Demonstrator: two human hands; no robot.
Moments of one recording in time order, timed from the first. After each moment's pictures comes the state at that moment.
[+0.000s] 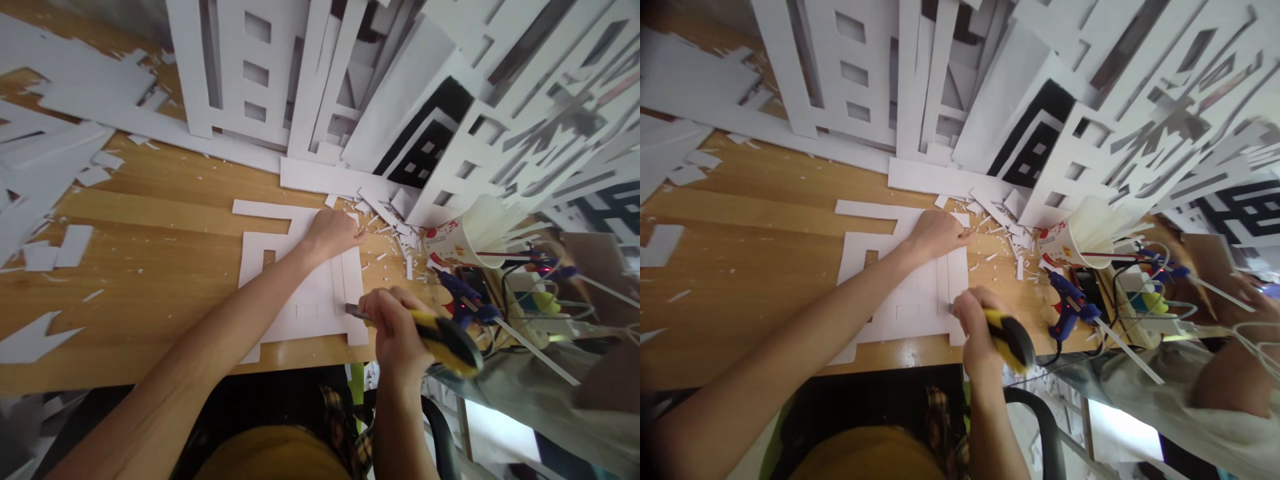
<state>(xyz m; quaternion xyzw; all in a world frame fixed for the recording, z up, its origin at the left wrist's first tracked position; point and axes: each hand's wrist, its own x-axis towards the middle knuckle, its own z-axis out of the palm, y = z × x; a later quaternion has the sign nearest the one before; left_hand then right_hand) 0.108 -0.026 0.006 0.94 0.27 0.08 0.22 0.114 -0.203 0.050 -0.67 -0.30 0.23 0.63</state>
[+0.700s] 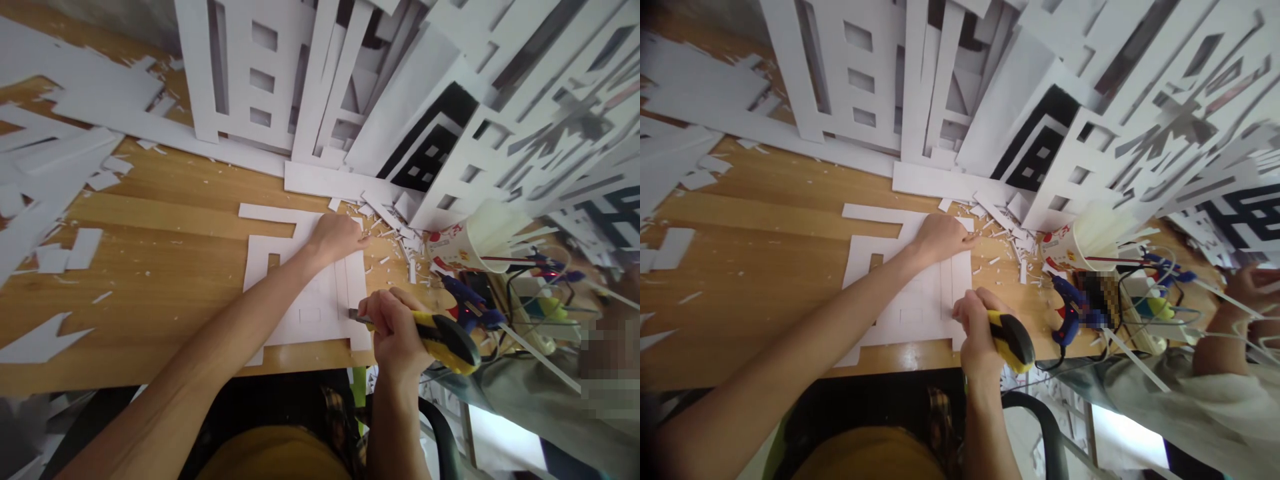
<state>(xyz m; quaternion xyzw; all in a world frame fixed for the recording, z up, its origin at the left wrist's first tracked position) 0.110 -0.026 0.003 0.94 0.26 0.08 0.22 0.112 -0.198 0.046 -0.70 -0.26 0.22 0.63</state>
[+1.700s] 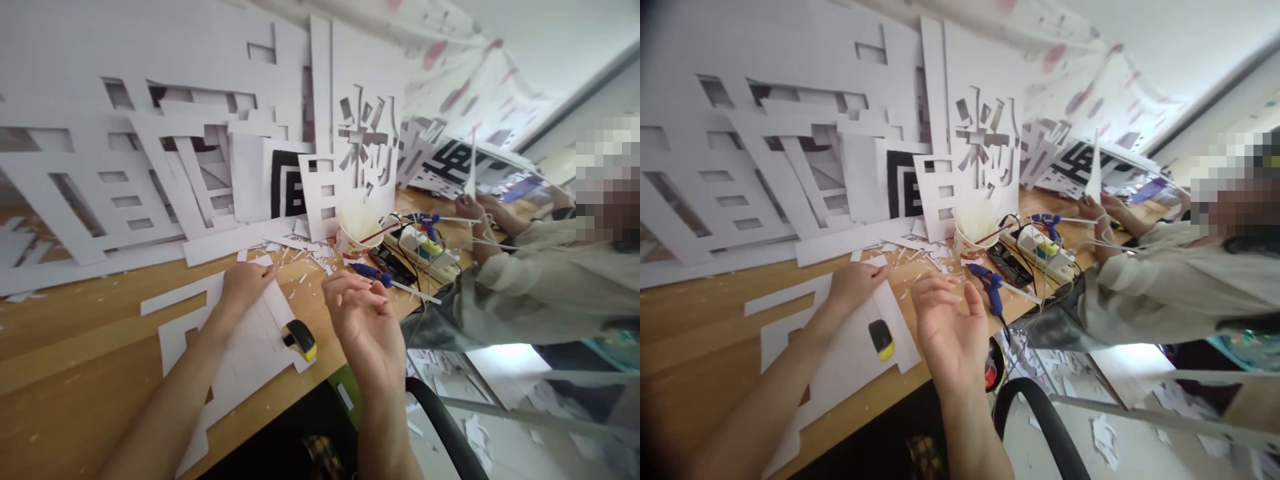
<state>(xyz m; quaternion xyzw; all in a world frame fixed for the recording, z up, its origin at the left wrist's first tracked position) 0.109 -0.025 0.007 0.94 0.31 0.02 0.13 0.158 -0.241 0.106 0.11 0.01 0.54 0.83</state>
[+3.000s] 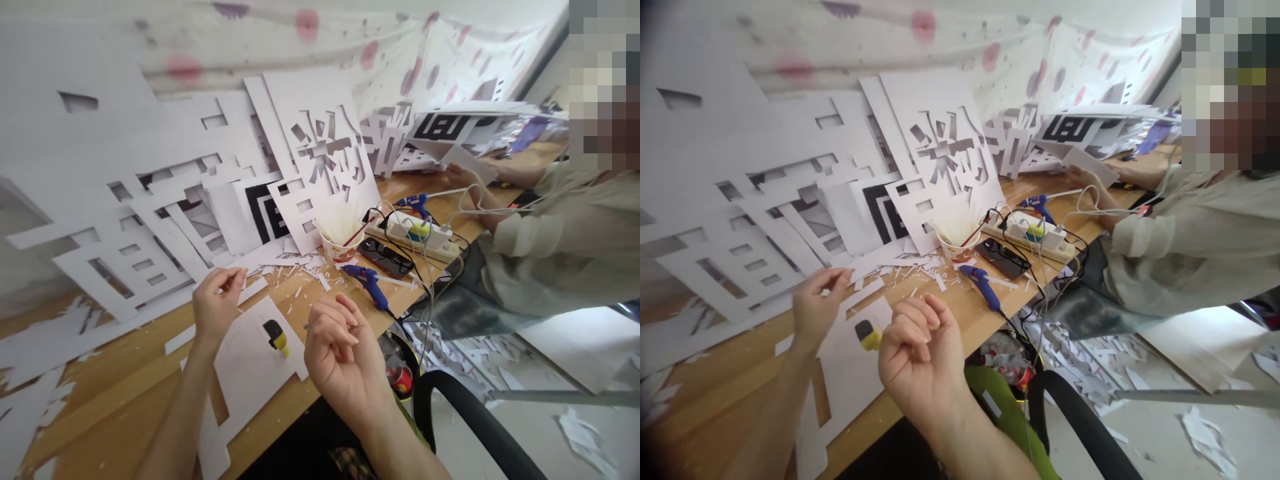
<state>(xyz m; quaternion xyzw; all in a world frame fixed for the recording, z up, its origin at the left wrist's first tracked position) 0.080 -0.047 0.082 0.85 0.22 0.42 0.25 0.136 -0.263 0.135 0.26 0.15 0.55 0.78</state>
